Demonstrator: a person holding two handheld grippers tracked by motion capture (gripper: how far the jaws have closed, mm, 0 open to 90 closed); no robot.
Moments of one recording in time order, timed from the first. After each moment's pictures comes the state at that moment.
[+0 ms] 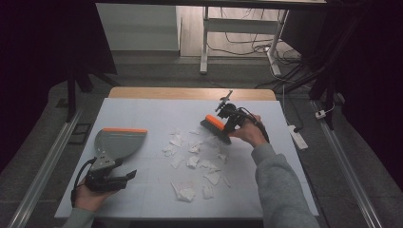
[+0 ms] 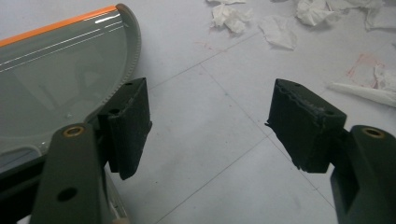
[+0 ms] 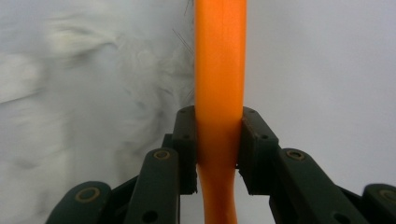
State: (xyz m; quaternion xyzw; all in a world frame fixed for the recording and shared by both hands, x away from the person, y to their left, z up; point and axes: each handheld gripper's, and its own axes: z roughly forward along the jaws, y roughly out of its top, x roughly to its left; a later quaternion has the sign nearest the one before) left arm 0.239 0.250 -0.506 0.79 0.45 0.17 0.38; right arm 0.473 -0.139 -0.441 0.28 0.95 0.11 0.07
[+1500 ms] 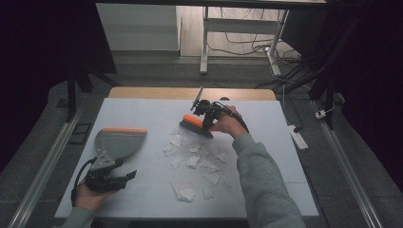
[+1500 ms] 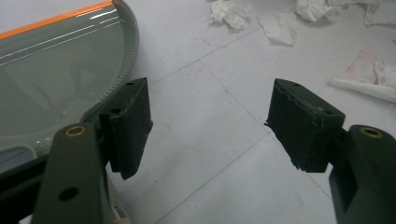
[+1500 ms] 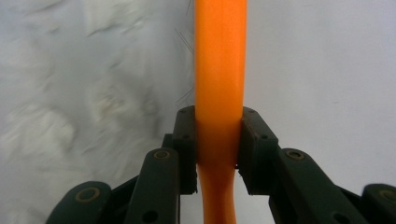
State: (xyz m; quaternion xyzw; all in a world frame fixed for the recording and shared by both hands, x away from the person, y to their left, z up) left arm 0.241 0.252 -0.509 0.79 0.44 0.16 0.38; right arm 0.494 -0.063 -0.445 0.17 0.98 0.08 0.07
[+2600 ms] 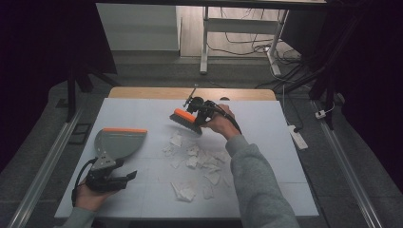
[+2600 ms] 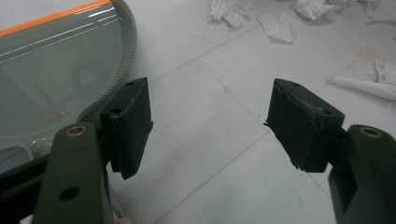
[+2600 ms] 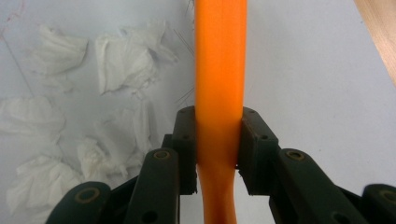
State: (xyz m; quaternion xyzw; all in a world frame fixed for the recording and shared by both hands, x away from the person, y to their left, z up) left arm 0.242 0.253 -0.510 0.79 0.44 0.16 0.38; right arm 0.496 -0.041 -0.439 0.17 0.97 0.14 0.11
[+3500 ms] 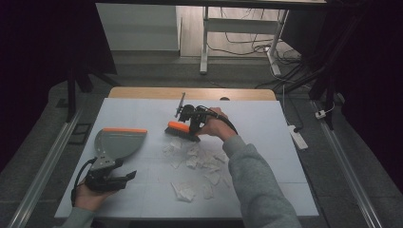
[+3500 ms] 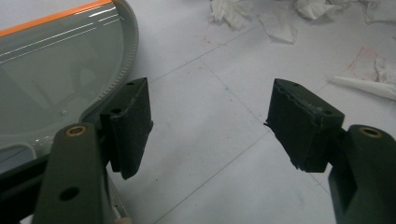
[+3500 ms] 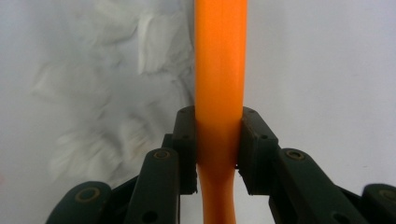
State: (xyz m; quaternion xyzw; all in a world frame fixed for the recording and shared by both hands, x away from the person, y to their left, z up) left arm 0.242 0.253 -0.510 0.79 0.44 0.16 0.38; right arm 0.471 -0.018 -0.447 0.09 0.99 0.07 0.07
